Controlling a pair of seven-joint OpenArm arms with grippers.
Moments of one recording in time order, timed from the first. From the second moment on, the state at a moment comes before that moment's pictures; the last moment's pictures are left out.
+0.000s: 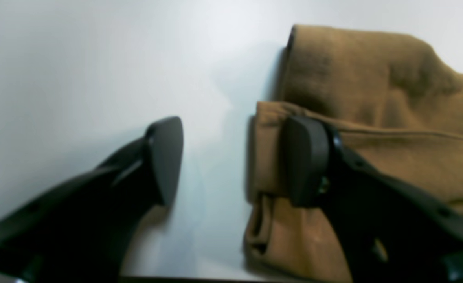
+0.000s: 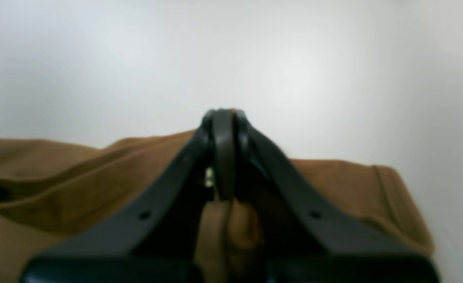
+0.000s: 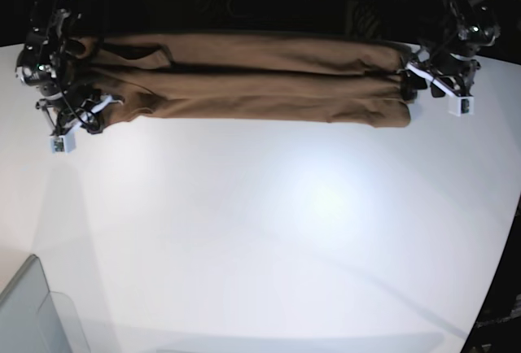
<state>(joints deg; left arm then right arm) 19.6 -7.7 -29.7 92.1 -21.5 -26.3 39.6 -11.6 11.4 24.6 90.5 16.6 25.7 -41.3</state>
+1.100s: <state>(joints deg) 19.5 -7.6 -29.8 92.6 -21.6 -26.3 39.9 -21.1 5.5 32.9 95.5 17.1 25.9 -40.6</state>
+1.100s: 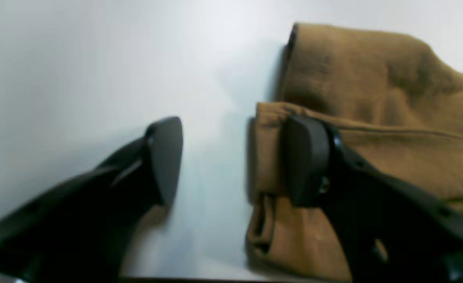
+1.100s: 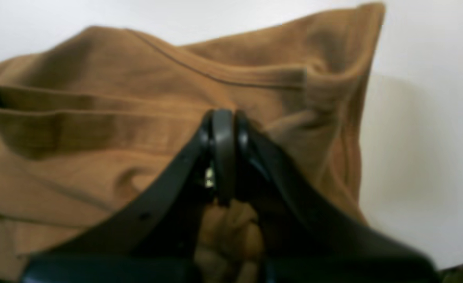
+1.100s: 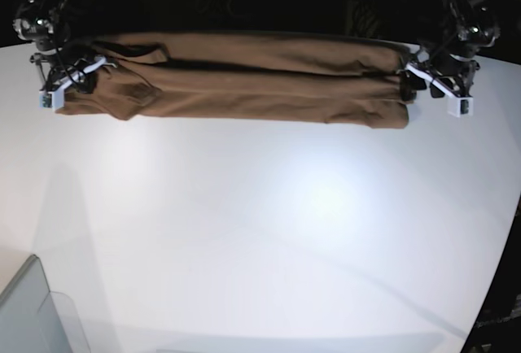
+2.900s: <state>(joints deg) 19.3 -6.6 -26.0 85.5 -33.1 -27.4 35.3 -19.9 5.4 30.3 94.5 17.1 25.9 -39.8</state>
